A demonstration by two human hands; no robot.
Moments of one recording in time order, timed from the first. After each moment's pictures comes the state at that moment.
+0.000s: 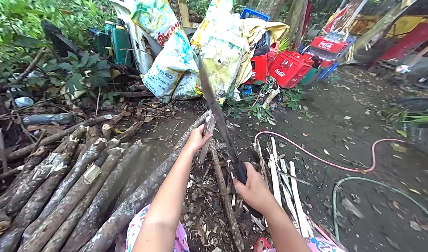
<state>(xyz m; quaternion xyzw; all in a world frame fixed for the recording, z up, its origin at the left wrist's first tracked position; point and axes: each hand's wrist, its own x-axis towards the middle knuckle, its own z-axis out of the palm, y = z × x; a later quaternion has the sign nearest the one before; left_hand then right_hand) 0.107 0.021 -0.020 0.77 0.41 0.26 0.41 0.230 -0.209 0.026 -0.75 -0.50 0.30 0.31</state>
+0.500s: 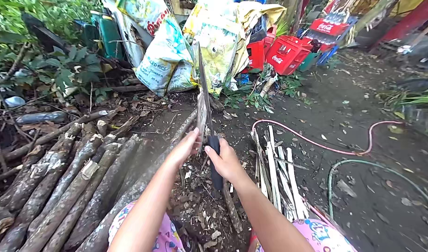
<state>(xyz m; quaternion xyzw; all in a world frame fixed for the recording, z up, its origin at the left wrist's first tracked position) 0.065 -0.072 0.022 0.63 0.43 0.23 0.61 0.199 -0.164 0.032 -0.66 -0.52 0.36 0.41</state>
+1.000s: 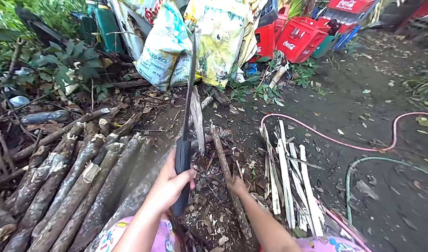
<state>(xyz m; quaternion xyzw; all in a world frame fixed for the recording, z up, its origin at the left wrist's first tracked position) 0.022 -0.118 0.026 0.58 0.42 0.35 0.60 0.279 -0.143 -0.273 -0.83 -0.33 0.44 0.11</state>
